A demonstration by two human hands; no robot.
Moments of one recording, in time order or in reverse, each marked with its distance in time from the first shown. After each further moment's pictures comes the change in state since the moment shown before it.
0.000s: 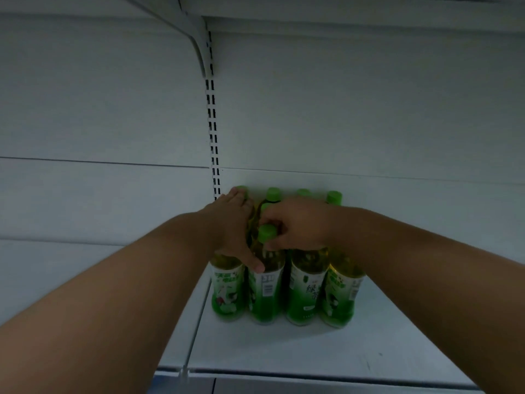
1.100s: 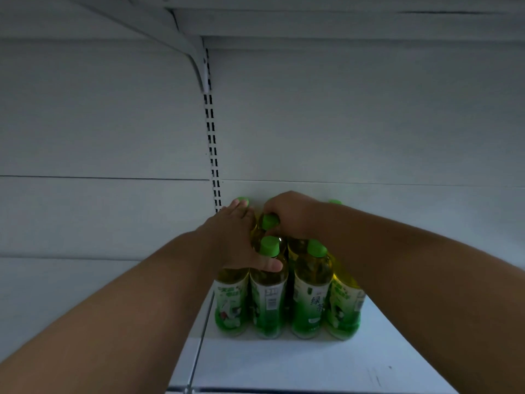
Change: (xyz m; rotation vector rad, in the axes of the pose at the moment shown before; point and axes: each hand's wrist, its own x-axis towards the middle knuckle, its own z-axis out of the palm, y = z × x) left_hand 0.000 0.003 0.006 -0.110 0.087 -0.012; right_hand 0.046 0.020 -0.002 -0.086 0.105 0.171
